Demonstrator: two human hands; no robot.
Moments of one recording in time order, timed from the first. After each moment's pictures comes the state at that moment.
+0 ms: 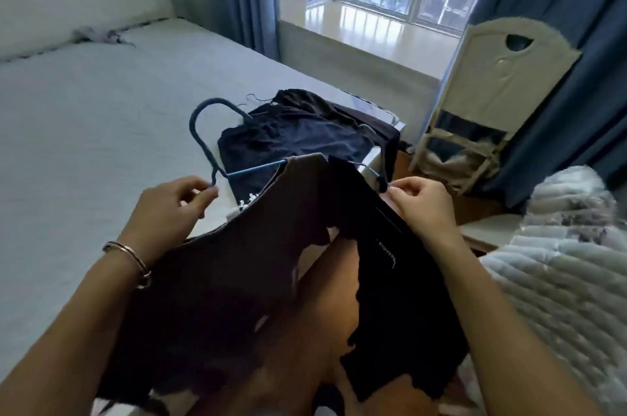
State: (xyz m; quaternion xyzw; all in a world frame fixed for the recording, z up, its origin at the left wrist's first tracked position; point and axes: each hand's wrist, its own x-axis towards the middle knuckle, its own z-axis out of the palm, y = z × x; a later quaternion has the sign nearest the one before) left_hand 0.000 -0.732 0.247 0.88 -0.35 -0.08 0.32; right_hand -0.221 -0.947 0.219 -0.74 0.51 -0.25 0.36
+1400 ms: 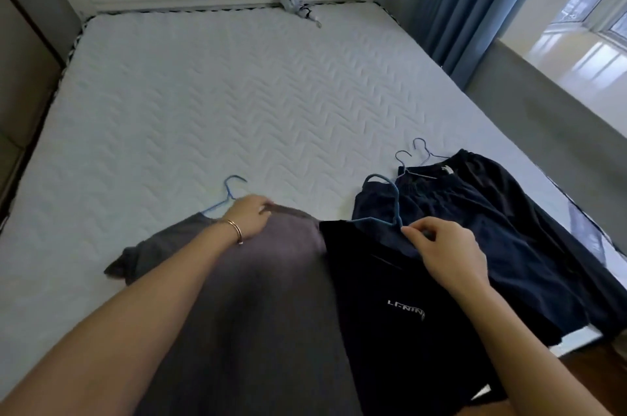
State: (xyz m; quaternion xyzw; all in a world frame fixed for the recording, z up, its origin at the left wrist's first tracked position) left_hand 0.445 -0.809 0.077 0.94 -0.14 -0.20 0.24; right_hand 0.277 -1.050 0.162 -0.92 0.32 0.00 0.25
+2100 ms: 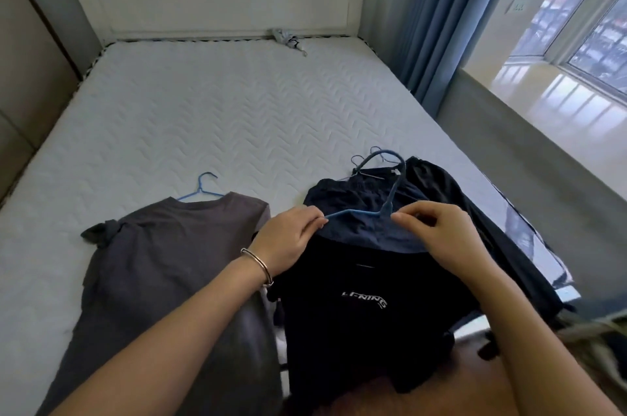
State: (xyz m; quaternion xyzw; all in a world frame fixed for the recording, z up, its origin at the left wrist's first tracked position) left_hand 0.203 -0.968 0.160 0.88 -0.32 0.00 0.36; right_hand 0.116 -1.181 0.227 -0.91 0.12 -0.06 0.40
